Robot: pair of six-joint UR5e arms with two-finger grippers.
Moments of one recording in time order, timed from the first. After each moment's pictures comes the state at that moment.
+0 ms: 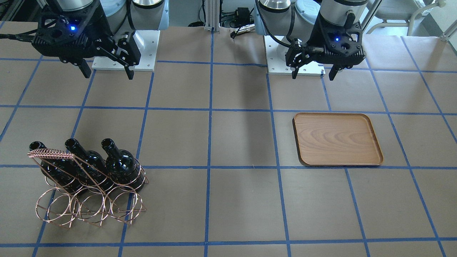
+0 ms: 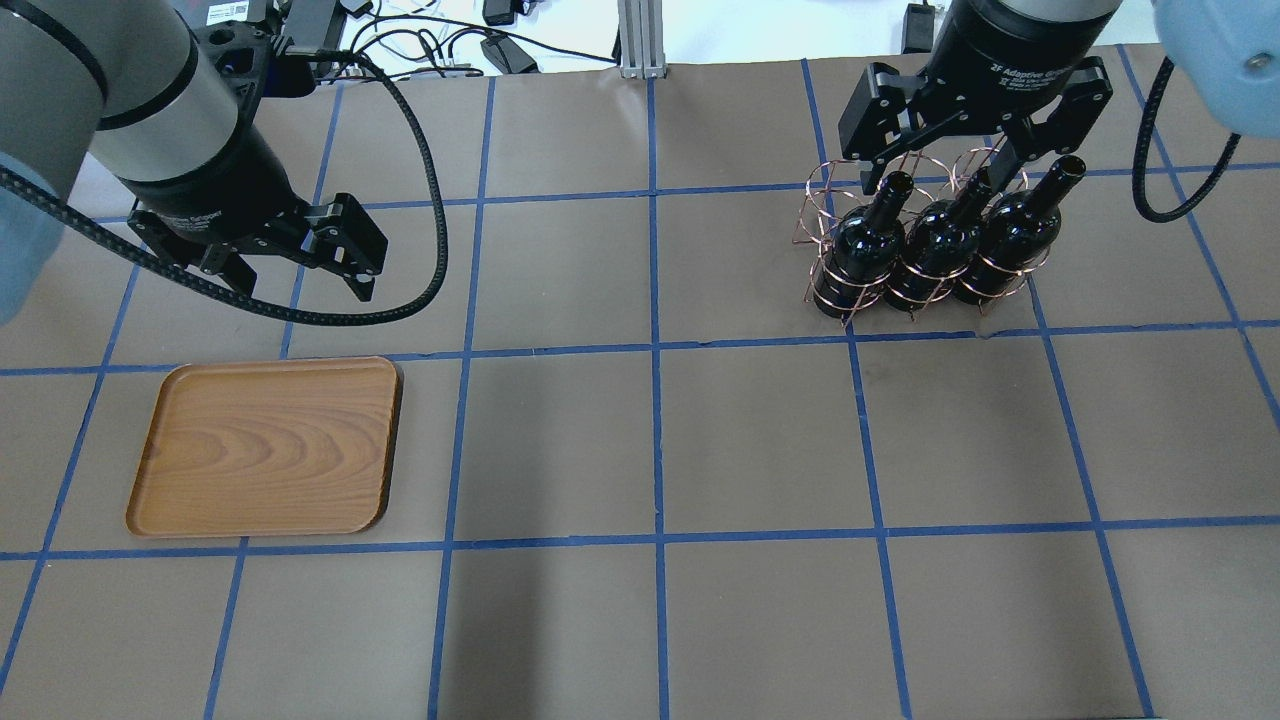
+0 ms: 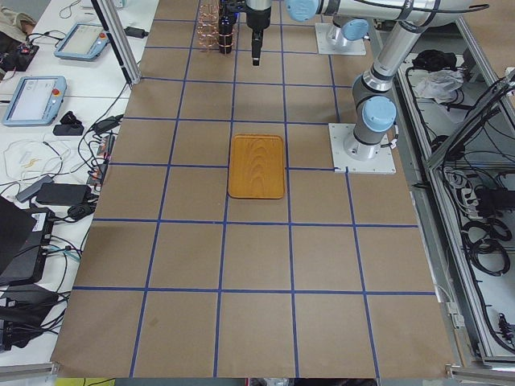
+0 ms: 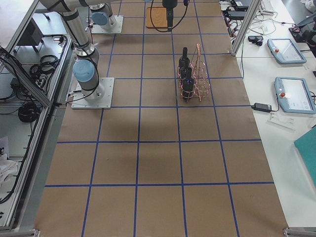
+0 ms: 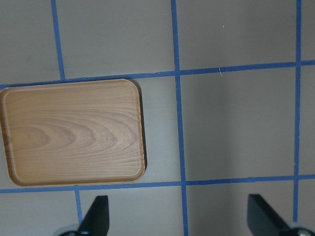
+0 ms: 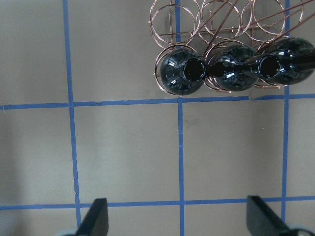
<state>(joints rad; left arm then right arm) -1.58 -1.46 -1.65 -1.59 1.62 0.05 1.62 -1.58 1.46 -1.50 -1.57 0.08</state>
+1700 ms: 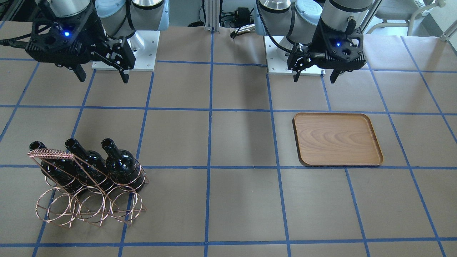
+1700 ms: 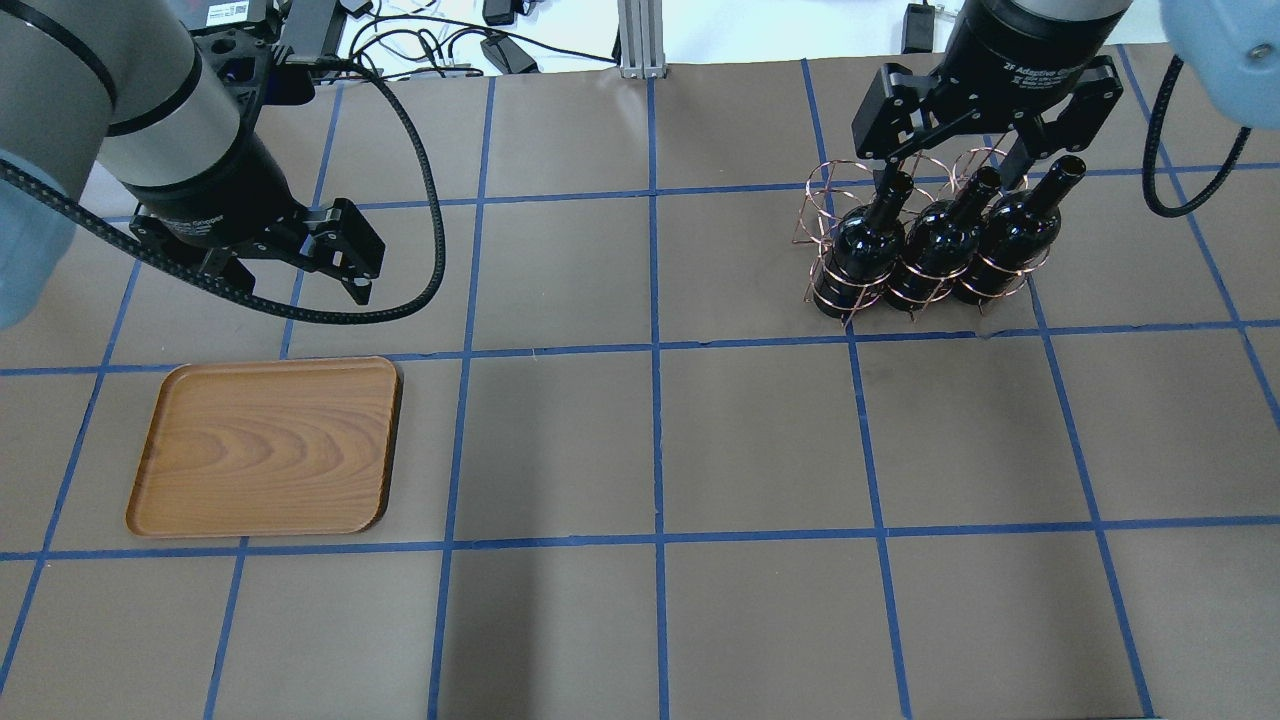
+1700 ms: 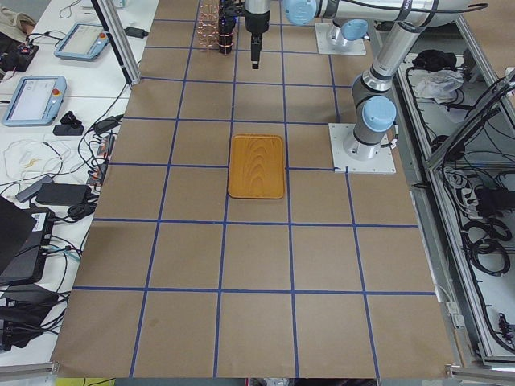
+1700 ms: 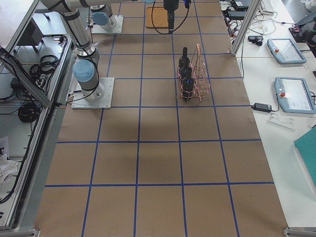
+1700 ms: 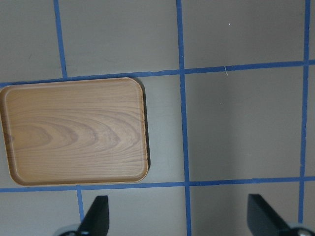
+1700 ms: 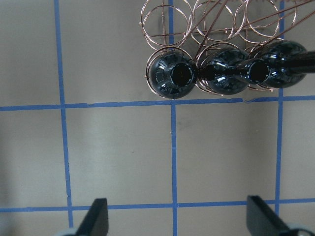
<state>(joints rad) -1.56 -1.46 -1.66 -1.58 1.63 0.06 1.58 -1.56 1.46 -1.51 -1.57 0.03</state>
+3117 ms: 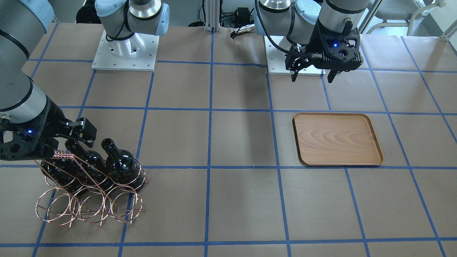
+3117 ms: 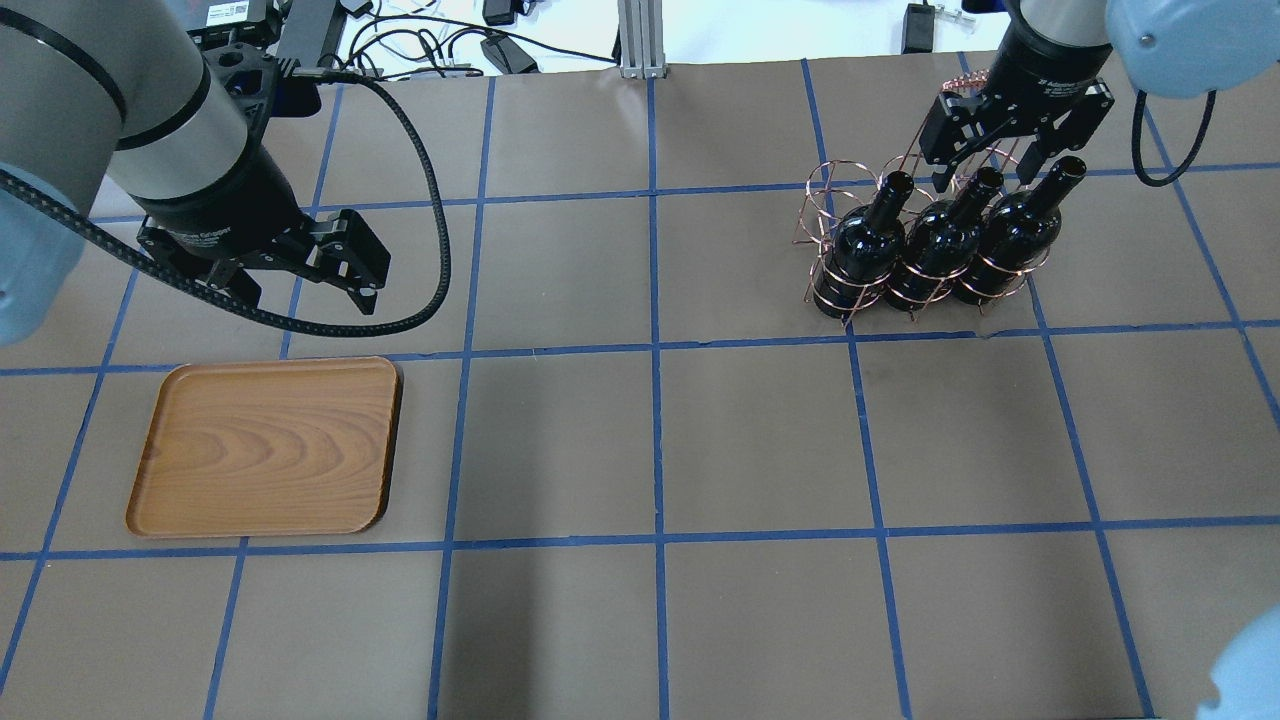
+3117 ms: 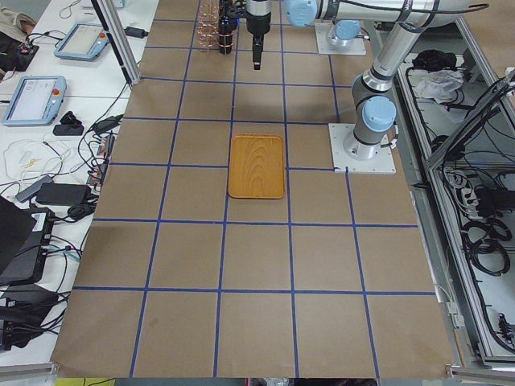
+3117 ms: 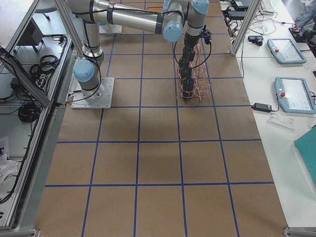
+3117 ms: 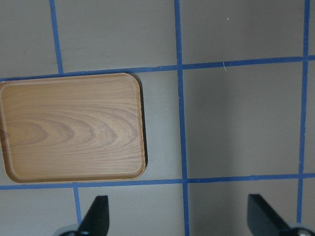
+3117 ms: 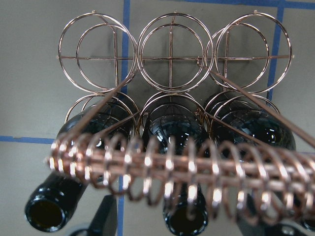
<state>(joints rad) -1.57 -1.46 -1.68 -1.58 1.63 0.05 1.43 -1.32 1.46 -1.68 -1.57 -0.20</state>
